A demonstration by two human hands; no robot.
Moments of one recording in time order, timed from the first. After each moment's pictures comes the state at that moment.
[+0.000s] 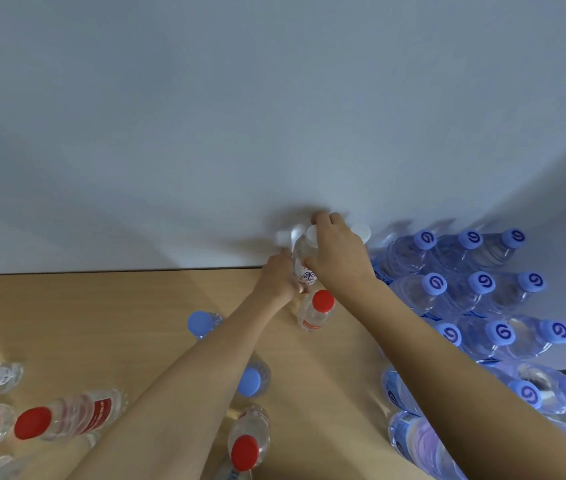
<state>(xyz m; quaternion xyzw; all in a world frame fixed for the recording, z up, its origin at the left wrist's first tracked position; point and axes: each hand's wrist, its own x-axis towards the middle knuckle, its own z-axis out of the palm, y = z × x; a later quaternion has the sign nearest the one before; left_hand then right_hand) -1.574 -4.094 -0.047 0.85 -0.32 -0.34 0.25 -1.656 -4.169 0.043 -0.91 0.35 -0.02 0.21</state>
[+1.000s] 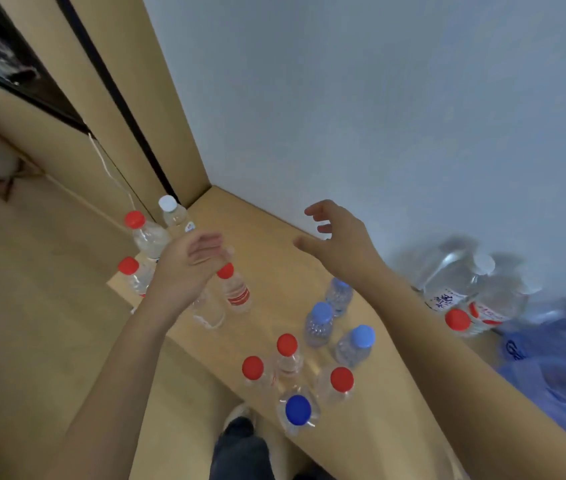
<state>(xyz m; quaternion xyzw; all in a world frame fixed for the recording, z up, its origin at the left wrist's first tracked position) -1.596 -3.749 0.096 0.81 0.02 -0.04 0.58 -1.604 -3.984 0.110 -0.88 0.05 0.00 0.47</state>
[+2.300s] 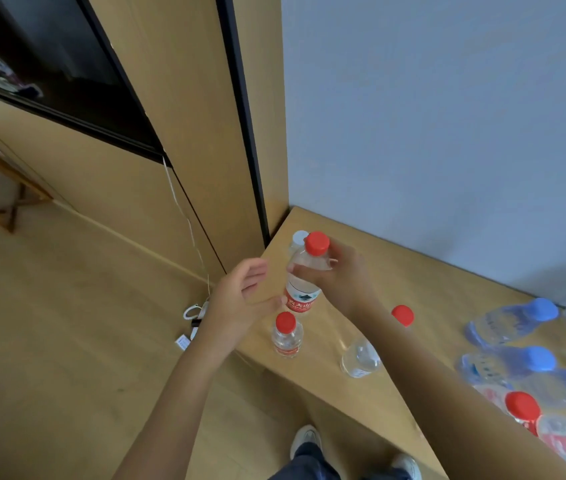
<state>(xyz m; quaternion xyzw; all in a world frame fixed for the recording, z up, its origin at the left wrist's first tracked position) -1.470 -3.528 0.060 0.80 -0.06 -0.17 0.58 -1.477 -3.713 0.041 -0.80 0.13 -0.04 0.58</state>
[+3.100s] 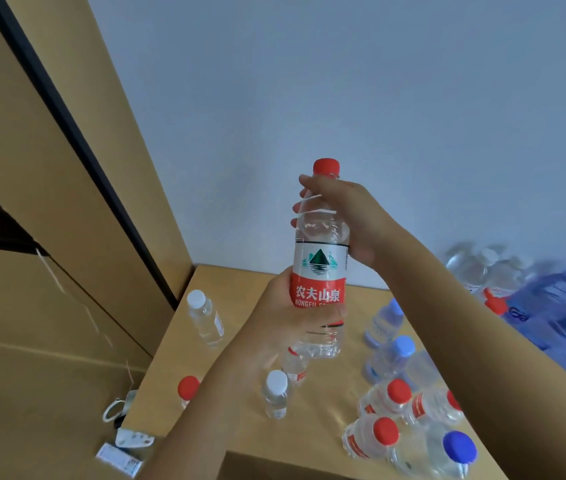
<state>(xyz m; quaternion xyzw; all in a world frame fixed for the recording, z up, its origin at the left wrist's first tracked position) -1.507 -3.706 0.131 0.63 -0.26 -0.37 0.63 -1.514 -3.868 0.208 -0.62 0.19 -0.08 0.76</state>
